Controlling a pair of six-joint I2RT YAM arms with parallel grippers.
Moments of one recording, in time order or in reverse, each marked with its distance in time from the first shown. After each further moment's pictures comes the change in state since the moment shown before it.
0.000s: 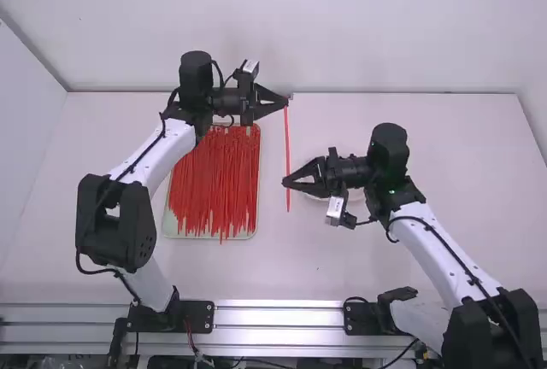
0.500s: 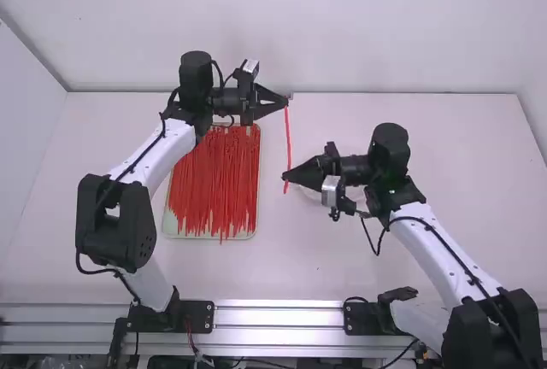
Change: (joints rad) left arm 0.000 0.000 0.000 0.000 0.001 0.019; right arm -0.004 0.000 0.000 0.016 0.077 0.524
